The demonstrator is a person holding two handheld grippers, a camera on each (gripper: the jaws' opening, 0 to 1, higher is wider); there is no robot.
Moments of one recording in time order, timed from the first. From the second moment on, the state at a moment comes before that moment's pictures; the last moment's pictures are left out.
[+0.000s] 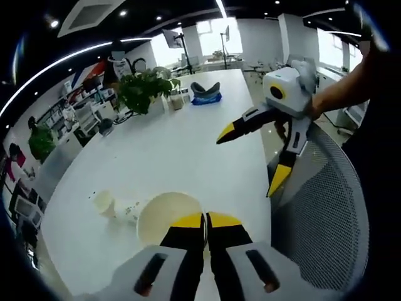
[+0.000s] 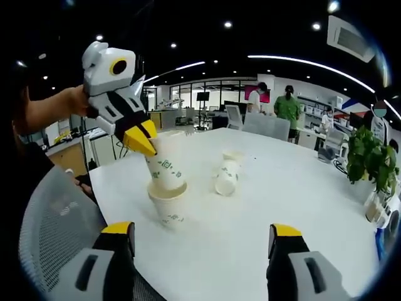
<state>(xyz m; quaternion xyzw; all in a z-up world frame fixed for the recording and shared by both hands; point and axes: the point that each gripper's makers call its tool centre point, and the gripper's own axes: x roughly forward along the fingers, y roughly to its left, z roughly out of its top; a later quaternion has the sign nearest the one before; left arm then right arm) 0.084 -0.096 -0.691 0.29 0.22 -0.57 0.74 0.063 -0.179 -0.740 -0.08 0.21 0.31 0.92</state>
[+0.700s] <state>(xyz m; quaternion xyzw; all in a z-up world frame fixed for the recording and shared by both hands) 0.078 -0.102 -0.746 0.23 0.28 -0.60 0.72 0.064 -0.181 -0.742 -0.09 0.22 0.30 0.92</state>
